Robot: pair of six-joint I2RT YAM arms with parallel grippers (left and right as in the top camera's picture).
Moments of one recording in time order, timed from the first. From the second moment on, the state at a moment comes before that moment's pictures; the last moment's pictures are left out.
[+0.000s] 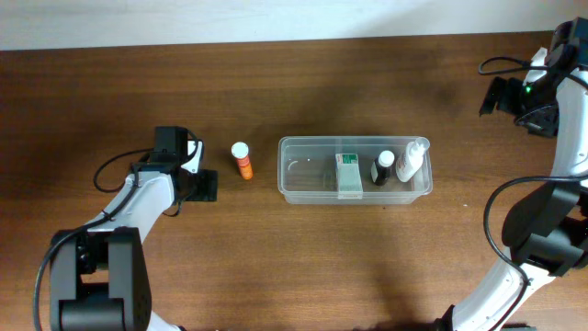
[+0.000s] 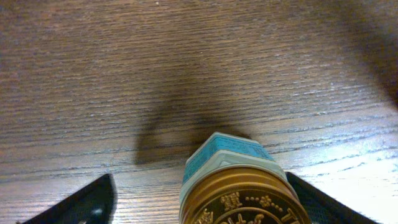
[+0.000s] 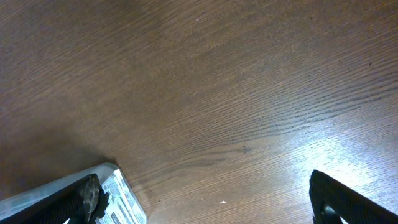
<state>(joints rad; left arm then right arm) -0.03 1.75 0.97 -0.47 -0.02 0.05 -0.39 2.08 2.06 -1.33 -0.09 0.08</state>
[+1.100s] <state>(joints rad) -0.03 1.75 1.28 -0.72 -0.01 0.06 -0.39 2.08 2.06 -1.33 -0.09 0.08</state>
